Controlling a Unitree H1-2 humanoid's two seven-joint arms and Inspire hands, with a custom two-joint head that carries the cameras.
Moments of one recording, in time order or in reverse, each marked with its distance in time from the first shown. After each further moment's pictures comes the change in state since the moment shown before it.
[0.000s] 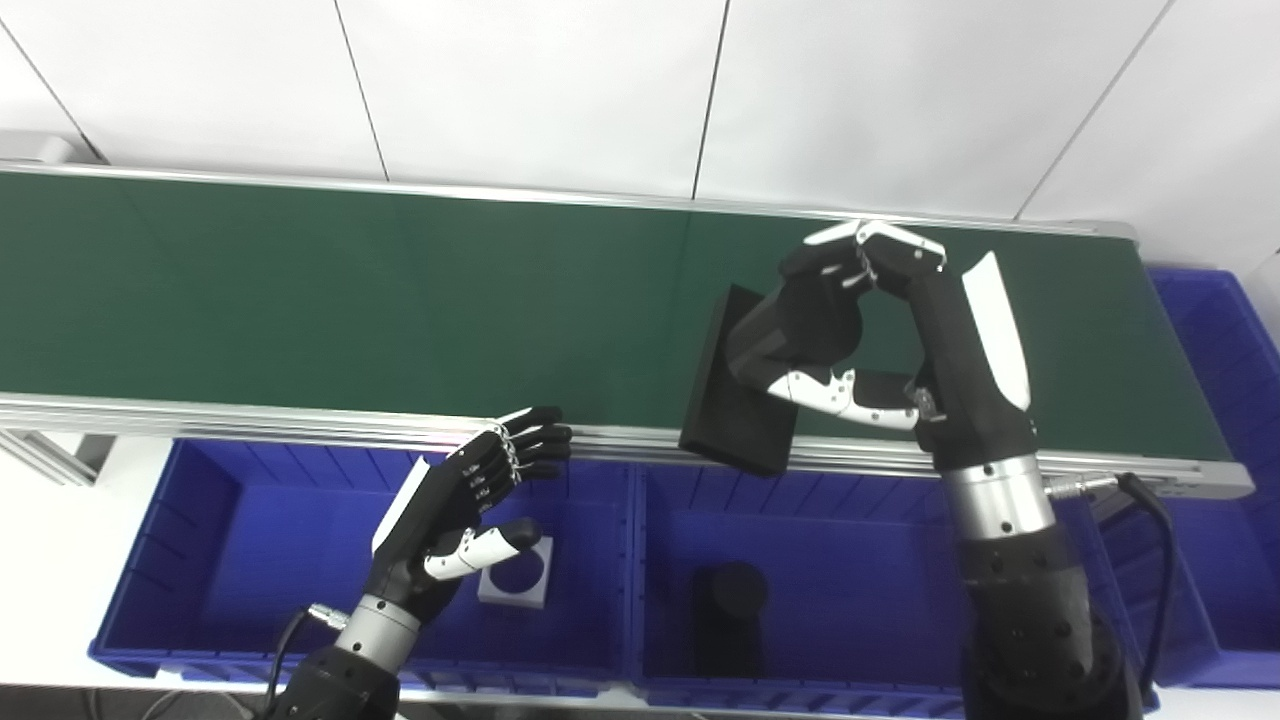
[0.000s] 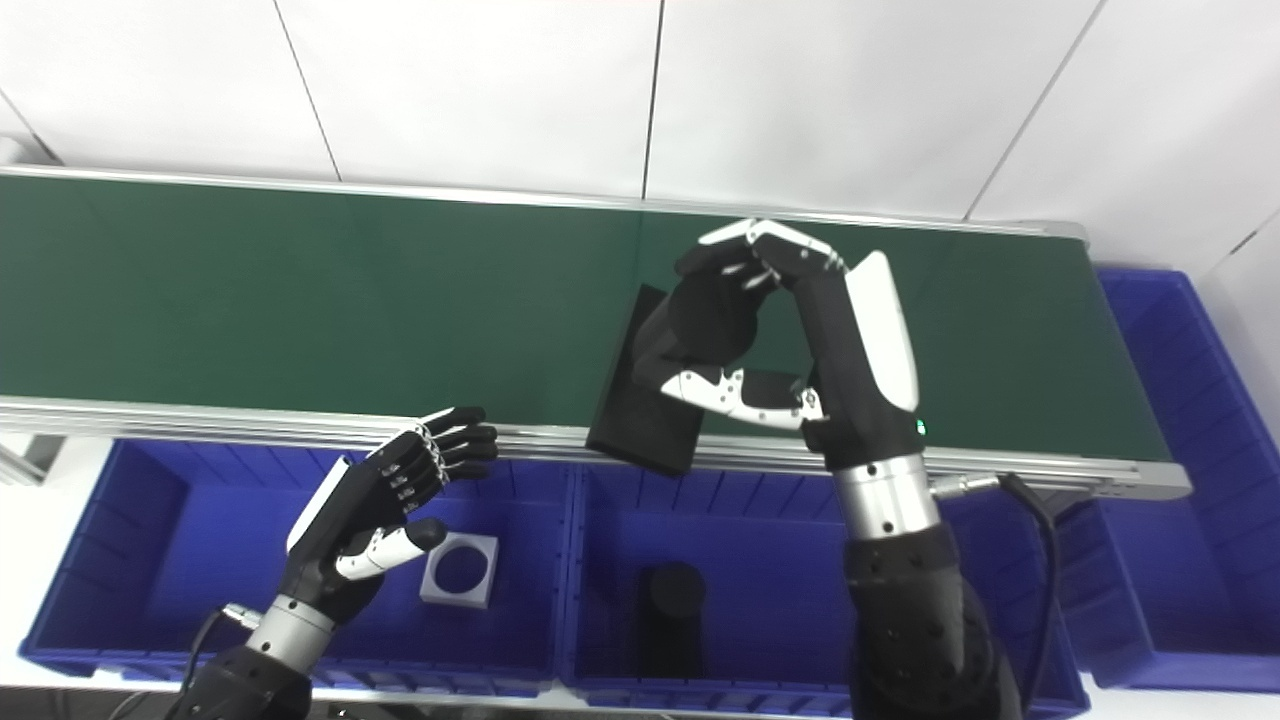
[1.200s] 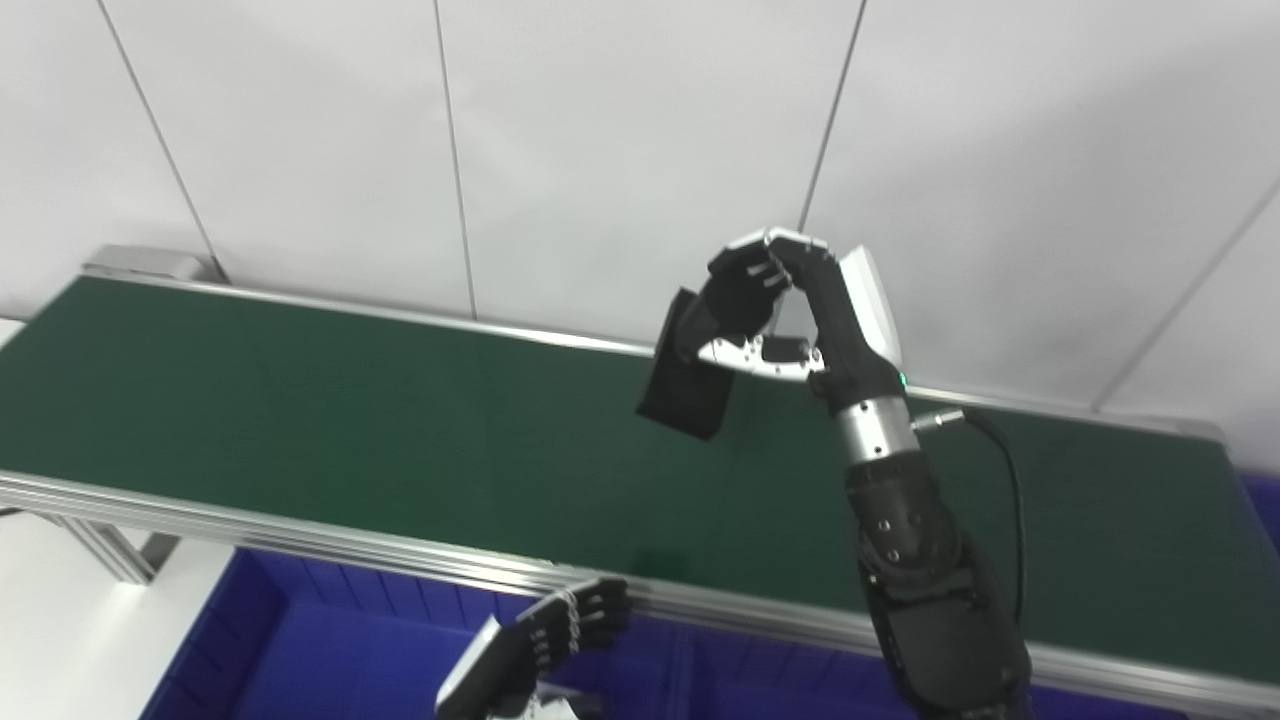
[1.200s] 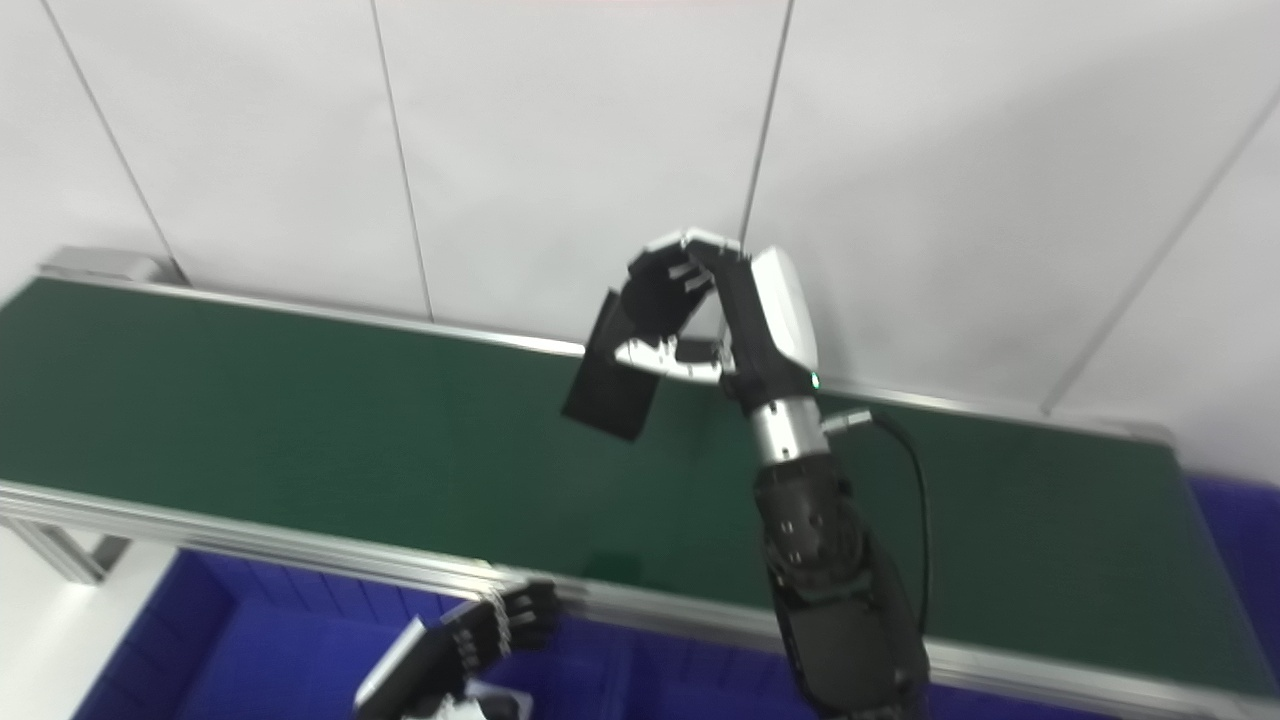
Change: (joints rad) left arm -0.035 -0.035 -0.015 0.221 0.052 -0.136 0.000; right arm -0.565 0.025 0.082 0.672 0.016 -0.181 -0.177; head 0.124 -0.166
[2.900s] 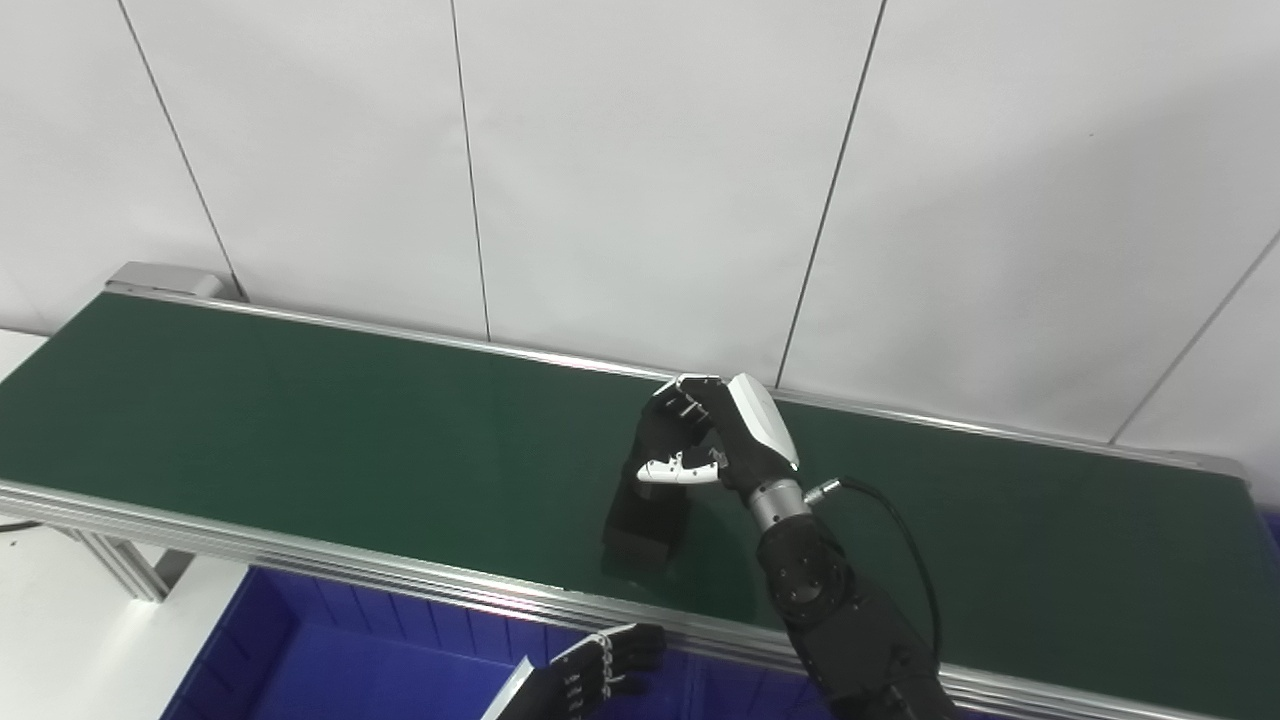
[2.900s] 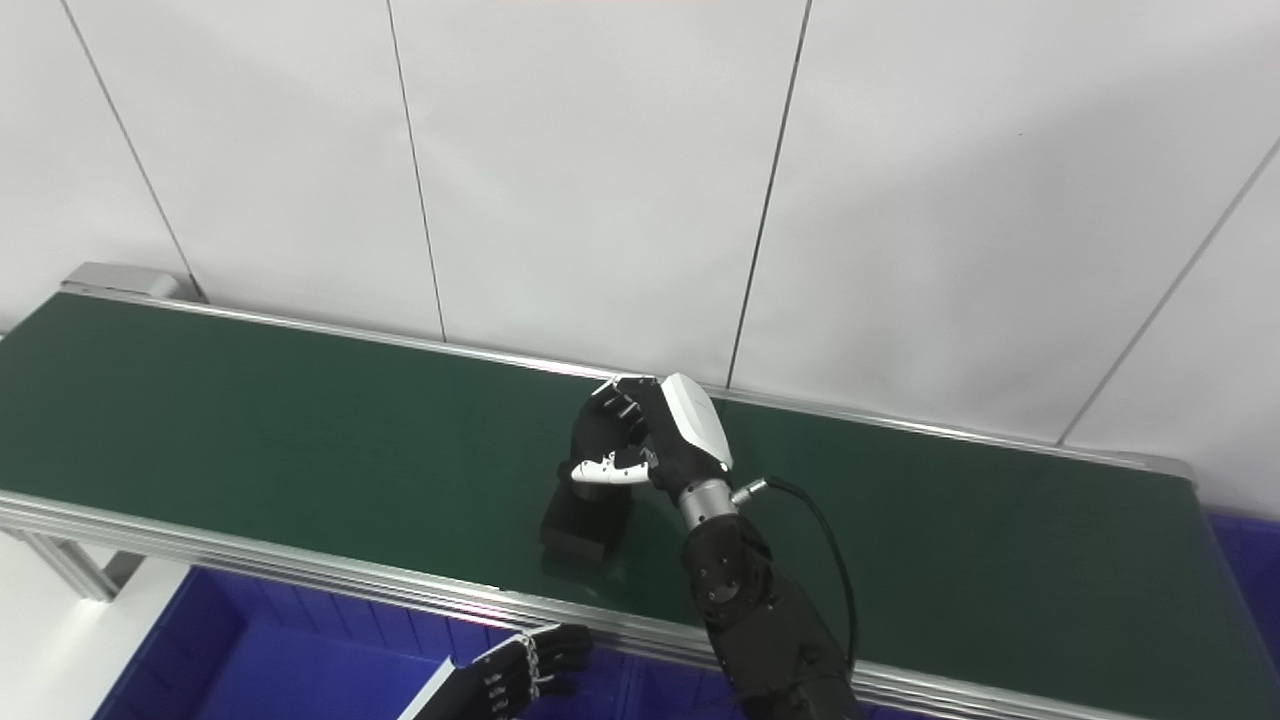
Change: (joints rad) left arm 0.033 -0.031 -0.037 -0.041 0.032 0.023 0.013; right arm -0.199 0.097 0.131 0.835 -0.032 -0.179 -0.171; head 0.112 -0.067
